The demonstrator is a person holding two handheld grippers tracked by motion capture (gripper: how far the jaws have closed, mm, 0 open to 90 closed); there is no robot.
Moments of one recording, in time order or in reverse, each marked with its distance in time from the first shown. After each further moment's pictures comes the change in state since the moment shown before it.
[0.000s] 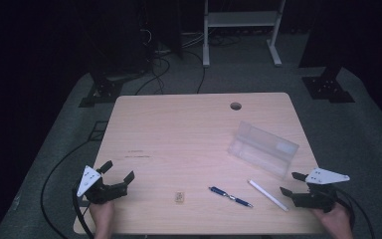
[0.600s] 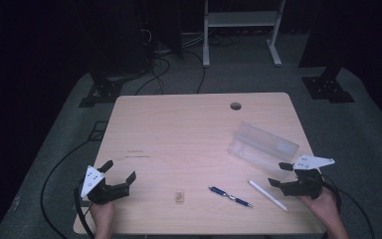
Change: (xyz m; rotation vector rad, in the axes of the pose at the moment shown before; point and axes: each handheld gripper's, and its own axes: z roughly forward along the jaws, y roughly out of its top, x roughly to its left) left arm -0.005 0.002 0.002 0.008 0.018 0.055; right arm -0.002 0.041 0.024 -0.002 0.099 -0.007
